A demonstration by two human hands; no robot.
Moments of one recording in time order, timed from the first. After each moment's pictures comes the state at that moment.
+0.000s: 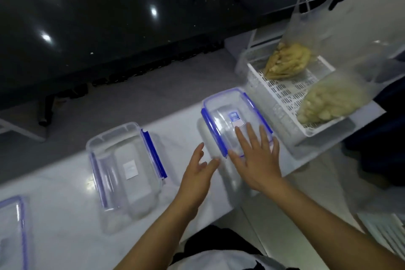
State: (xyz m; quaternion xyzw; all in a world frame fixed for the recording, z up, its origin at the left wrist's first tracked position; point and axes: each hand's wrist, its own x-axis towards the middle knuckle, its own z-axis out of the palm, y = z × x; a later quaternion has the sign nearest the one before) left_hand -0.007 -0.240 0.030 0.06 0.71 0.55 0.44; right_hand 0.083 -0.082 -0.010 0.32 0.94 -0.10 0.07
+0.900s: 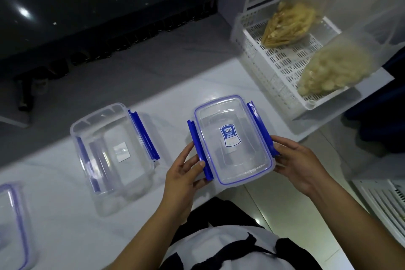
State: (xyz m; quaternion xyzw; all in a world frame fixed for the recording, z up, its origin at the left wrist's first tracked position) left_hand 0.013 -0.279 -0.015 -0.06 0.56 0.69 0.45; right_hand 0.161 -0.057 0.017 0.54 0.43 -0.72 -0.08
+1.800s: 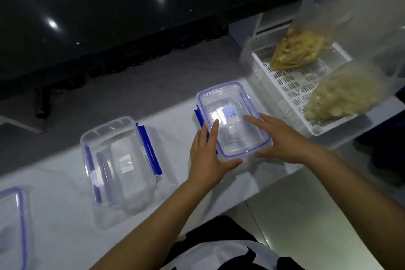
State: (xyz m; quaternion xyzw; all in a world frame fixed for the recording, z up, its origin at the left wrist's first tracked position) left_hand -0.022 -0.187 -0.020 0.31 0.85 0.36 0.23; right_hand 0.078 0.015 0.038 0.20 0.92 -0.30 0.16
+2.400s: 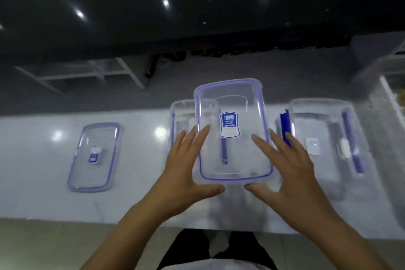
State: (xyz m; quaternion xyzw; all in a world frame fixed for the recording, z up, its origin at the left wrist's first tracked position) left_hand -0.043 -0.381 0.070 0.19 0.90 0.32 0.21; right_hand 0.034 -0.148 0.068 0.05 0.92 -0.39 0.03
